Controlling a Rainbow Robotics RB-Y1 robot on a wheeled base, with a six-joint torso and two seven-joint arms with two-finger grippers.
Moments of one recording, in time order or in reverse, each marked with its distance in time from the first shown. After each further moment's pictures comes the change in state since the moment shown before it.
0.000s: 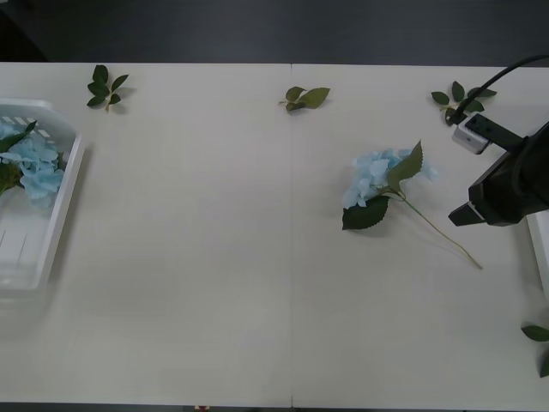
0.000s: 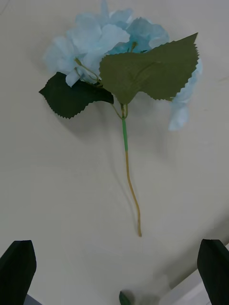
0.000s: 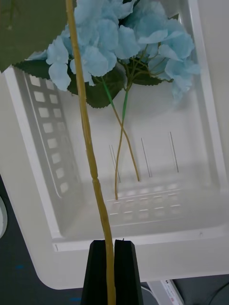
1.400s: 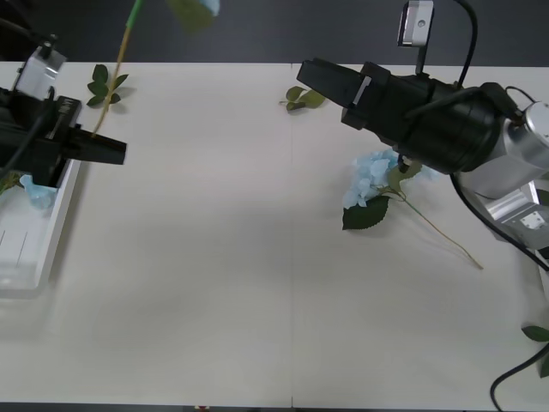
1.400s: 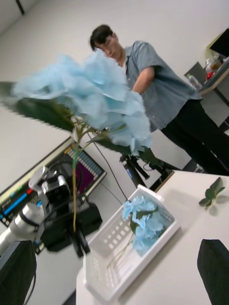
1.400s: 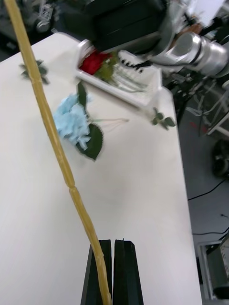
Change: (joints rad) right arm -0.066 0.491 0.071 0.378 -1.257 -0.758 0.885; left arm -0.513 -0.195 -0.514 0.293 0.878 0.050 -0.479
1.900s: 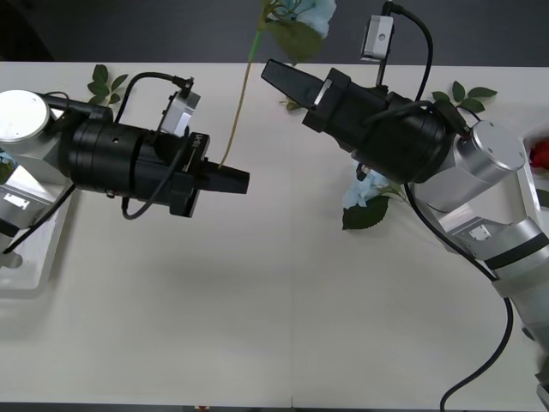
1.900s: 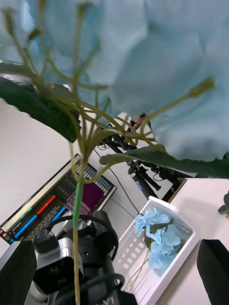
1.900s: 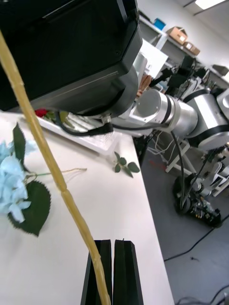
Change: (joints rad) right arm 0.000 0.182 0.018 0.062 0.025 -0.049 0.016; left arm -0.056 -0.153 -0.428 0.018 0.191 -0.303 -0.121
